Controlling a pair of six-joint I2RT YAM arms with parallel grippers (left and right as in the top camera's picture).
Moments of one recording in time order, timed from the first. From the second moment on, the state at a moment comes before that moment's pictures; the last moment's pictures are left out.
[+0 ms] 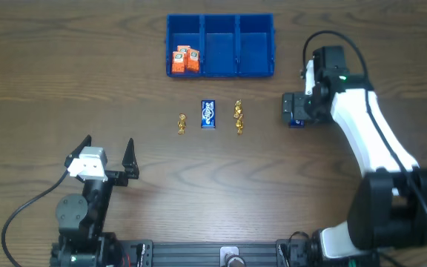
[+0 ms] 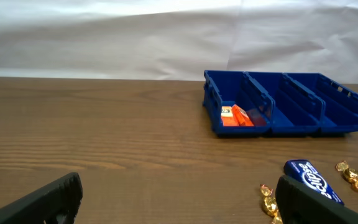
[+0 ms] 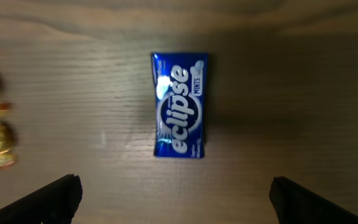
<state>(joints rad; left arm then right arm) -0.04 0.01 0.02 -0.11 0.10 -0.06 0.05 1.69 1.17 -0.84 -0.03 0.08</state>
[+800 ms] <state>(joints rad) -0.04 0.01 0.02 -0.11 0.10 -0.06 0.09 1.85 1.17 -0.75 0.04 0.12</state>
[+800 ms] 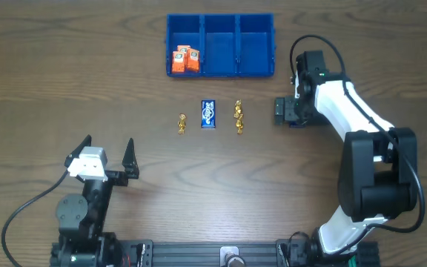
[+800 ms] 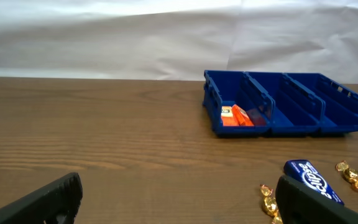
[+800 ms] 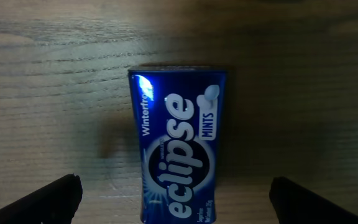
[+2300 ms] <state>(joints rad) -0.04 0.01 0.02 -0.11 0.10 -0.06 0.44 1.90 1.82 -0.72 0.21 0.32</state>
